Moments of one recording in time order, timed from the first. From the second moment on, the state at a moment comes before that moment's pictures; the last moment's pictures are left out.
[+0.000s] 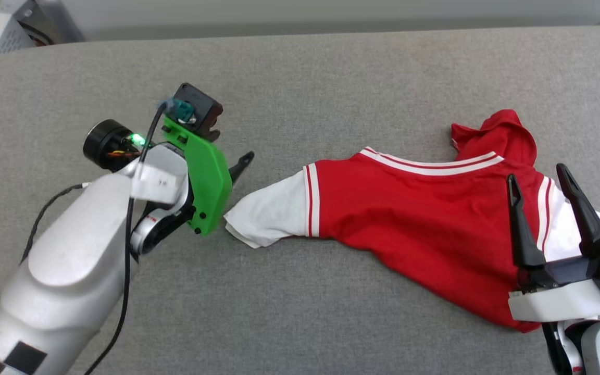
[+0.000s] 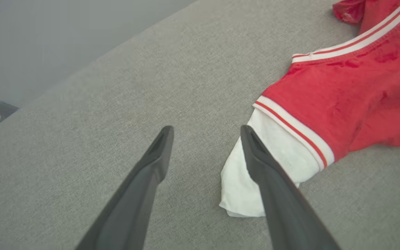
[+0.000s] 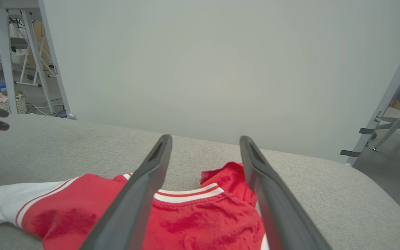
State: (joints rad) left arm -0.75 0.49 -0.68 0.23 -0.63 -0.13 0.49; right arm -0.05 -0.13 0.01 -0.15 0.07 0.13 -0.25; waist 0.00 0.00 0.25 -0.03
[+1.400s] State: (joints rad) left arm -0.65 0.93 -1.00 -0.11 -0.86 0.22 0.14; right arm -0.07 -0.10 -0.03 -0.16 0.05 0.13 -0.25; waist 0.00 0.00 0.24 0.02
